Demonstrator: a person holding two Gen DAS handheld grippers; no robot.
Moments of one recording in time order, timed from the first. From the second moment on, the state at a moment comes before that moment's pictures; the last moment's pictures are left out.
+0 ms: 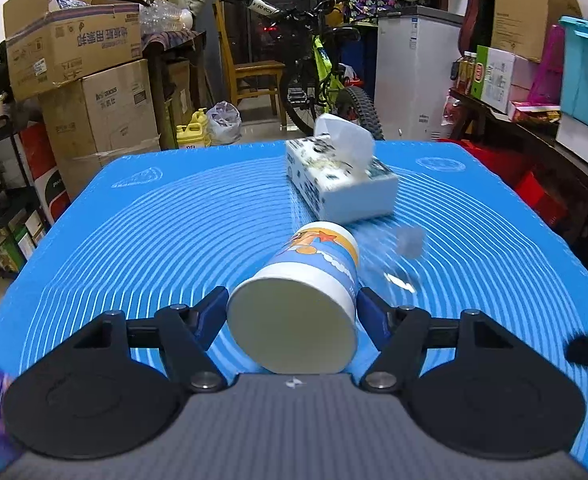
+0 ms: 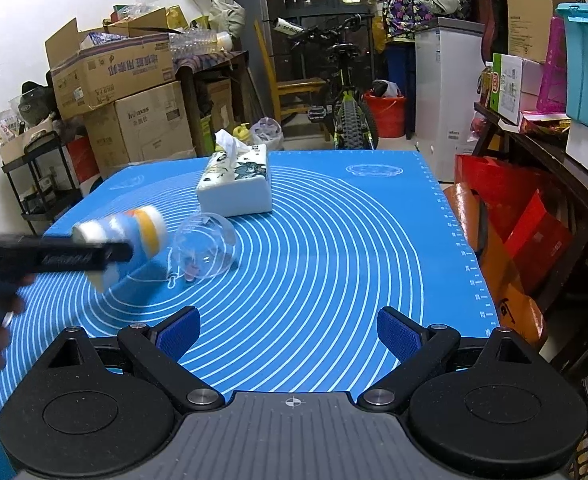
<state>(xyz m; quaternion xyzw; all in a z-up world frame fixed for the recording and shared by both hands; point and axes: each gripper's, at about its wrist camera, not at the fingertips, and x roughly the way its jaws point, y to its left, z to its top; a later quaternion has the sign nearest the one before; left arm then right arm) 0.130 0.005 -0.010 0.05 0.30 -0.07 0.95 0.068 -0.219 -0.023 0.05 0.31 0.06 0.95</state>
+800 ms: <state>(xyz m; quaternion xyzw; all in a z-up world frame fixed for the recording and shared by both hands) 0.055 -0.025 -0.035 0.02 0.32 -0.10 0.94 0.023 -0.227 -0.022 0.06 0.33 0.05 0.94</state>
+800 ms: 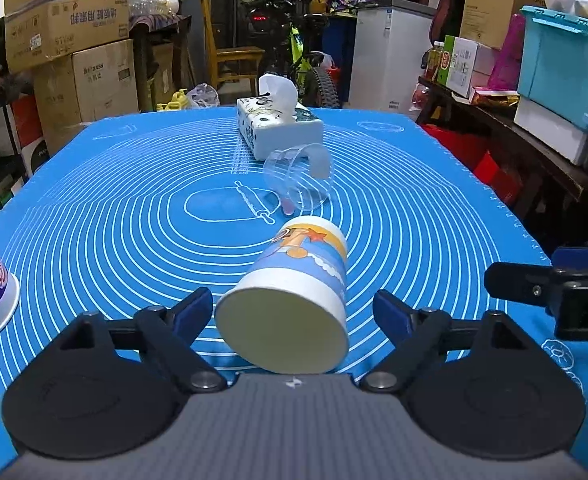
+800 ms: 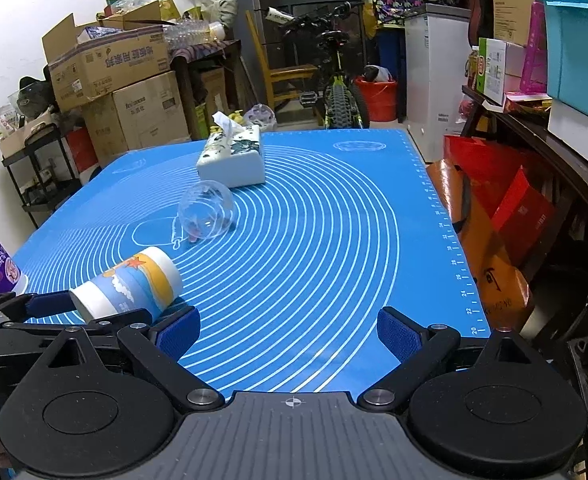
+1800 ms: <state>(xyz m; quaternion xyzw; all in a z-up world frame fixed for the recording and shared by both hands) 0.039 -0.019 -0.014 0.01 0.30 -0.11 0.95 0.016 -0.220 -0.007 0.05 0.32 0.05 0.94</state>
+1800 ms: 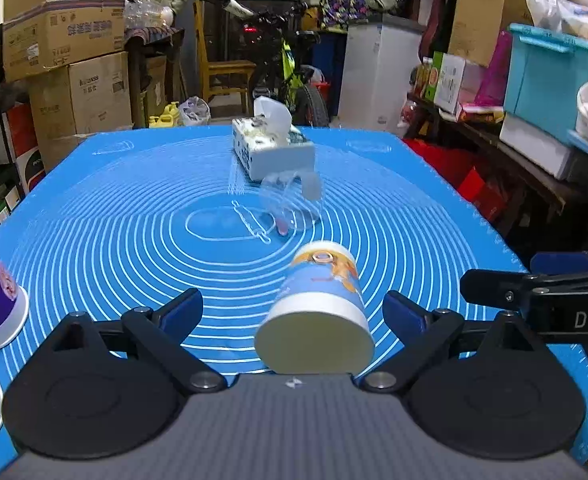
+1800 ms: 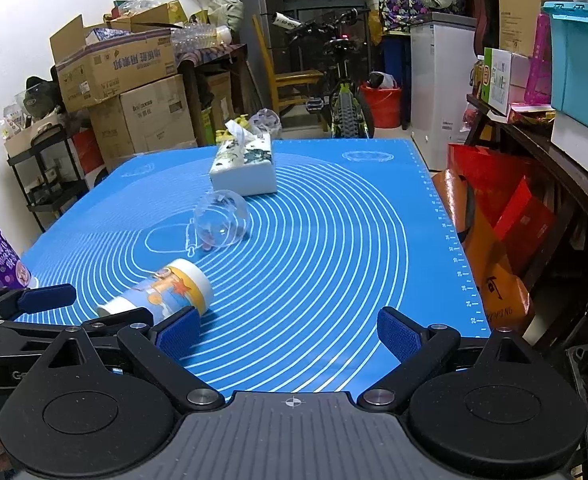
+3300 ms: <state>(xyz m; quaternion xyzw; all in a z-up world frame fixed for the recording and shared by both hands) 0.063 0.054 -0.012 -0.02 0.31 0.02 0.95 0.086 -0.141 -0.021 0.04 0.33 0.09 0.94</state>
